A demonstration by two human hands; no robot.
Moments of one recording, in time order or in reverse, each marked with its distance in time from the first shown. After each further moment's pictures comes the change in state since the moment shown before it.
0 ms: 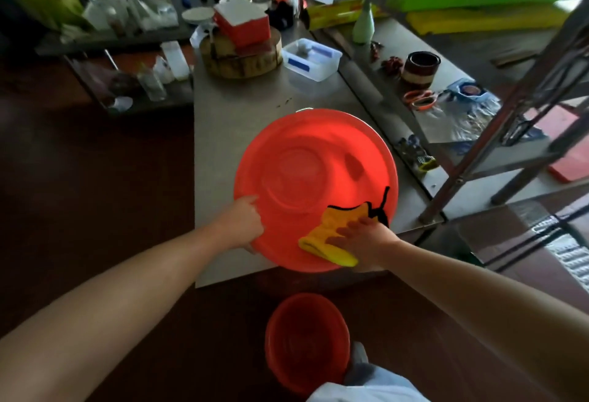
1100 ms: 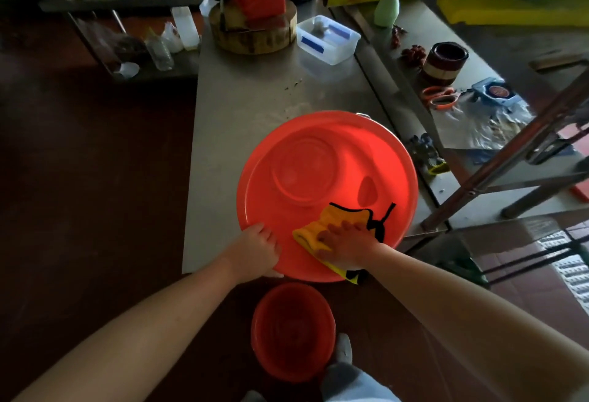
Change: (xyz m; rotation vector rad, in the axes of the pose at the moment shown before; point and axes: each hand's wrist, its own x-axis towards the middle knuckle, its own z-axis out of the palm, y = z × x) left_hand 0.036 0.083 0.028 -0.191 0.337 -0.062; right_hand 0.046 0.005 0.018 0.315 -0.093 0.128
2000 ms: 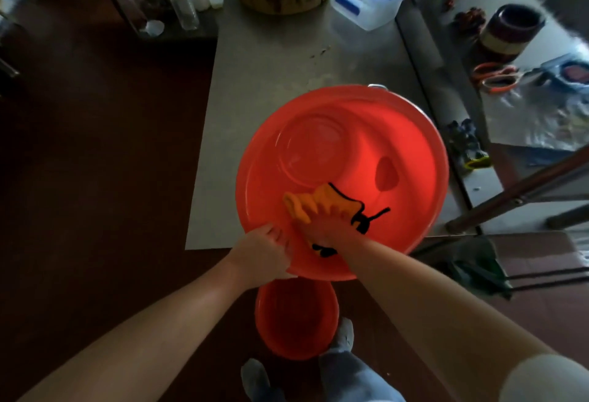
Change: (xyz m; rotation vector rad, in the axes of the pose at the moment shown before) left_hand 0.012 0.029 0.001 0.024 0.084 -0.059; right_hand 0.099 -0.035 0.022 0.341 0.038 -0.011
